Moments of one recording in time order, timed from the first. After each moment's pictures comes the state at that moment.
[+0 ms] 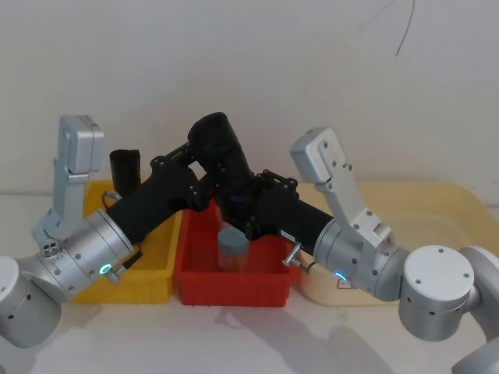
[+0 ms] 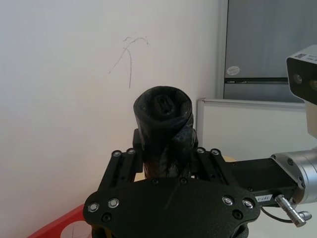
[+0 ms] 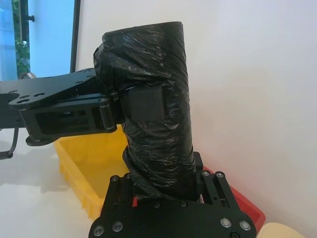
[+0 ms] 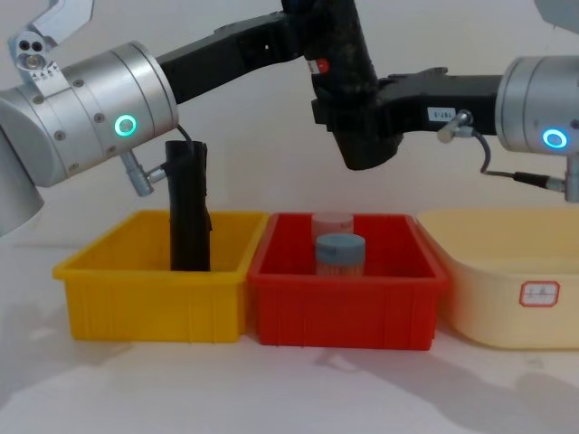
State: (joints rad) left arm -0.55 0.23 0.40 -1.34 -0.62 -0.14 -0.68; right arm 0.49 0.30 -0.46 -1.55 0.17 0.20 0.40
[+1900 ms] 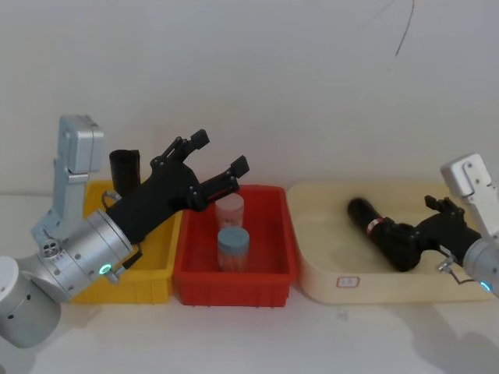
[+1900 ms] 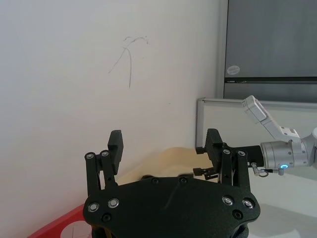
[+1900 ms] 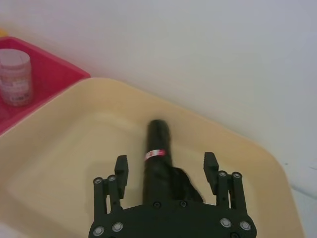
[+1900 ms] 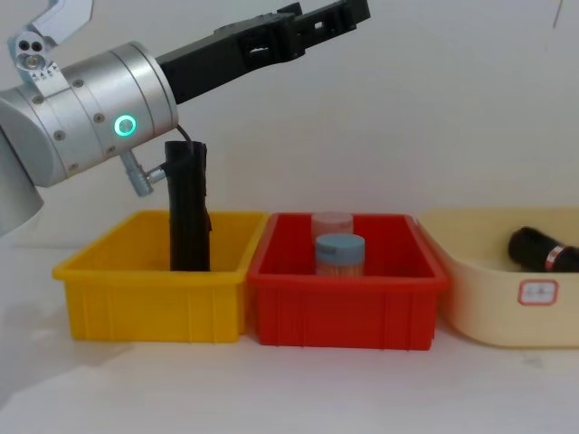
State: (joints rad) left arm -0.55 0.23 0.40 -1.34 -0.62 -0.14 -0.68; right arm 0.43 0.49 -0.22 -1.36 0.13 0.27 0.30
